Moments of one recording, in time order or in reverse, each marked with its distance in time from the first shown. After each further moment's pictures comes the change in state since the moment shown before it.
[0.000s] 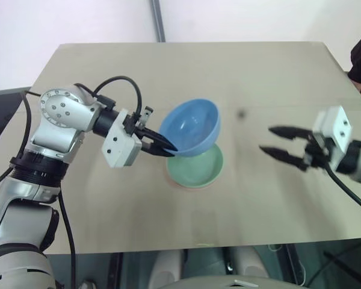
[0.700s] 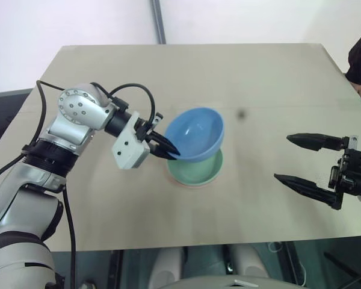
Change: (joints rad) left arm -0.092 -0.017 -0.169 0.134 0.001 -0.154 0.000; right arm 0.102 -0.082 -0.231 -0.108 0.297 0.038 -0.075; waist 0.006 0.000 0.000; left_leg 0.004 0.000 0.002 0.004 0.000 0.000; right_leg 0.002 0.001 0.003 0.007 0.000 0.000
